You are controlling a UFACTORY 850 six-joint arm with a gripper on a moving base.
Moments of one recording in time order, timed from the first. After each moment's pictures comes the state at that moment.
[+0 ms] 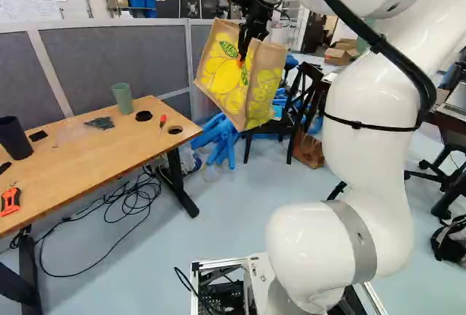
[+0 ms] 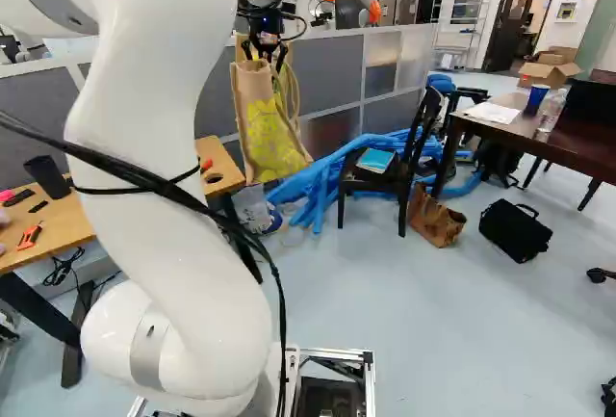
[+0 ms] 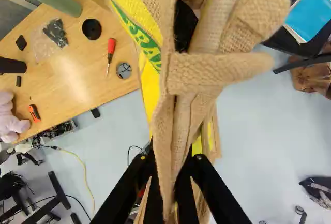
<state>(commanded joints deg) -1.5 -15.8 -96.8 14.5 -70.8 -20.4</state>
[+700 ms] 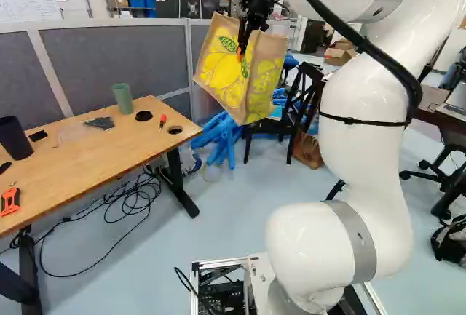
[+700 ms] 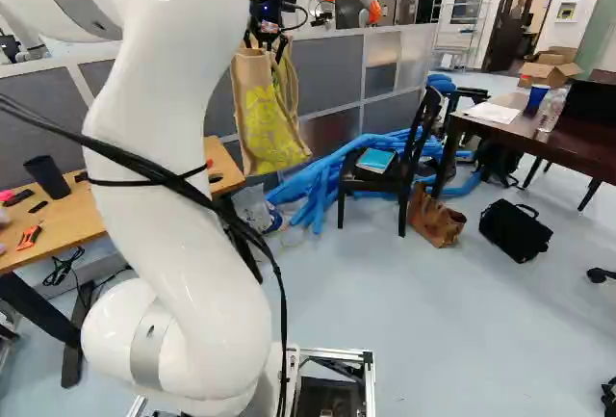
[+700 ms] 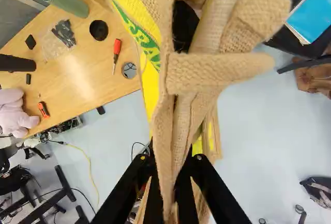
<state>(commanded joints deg) -1.9 -19.1 -103.1 15.1 -75.5 -20.4</state>
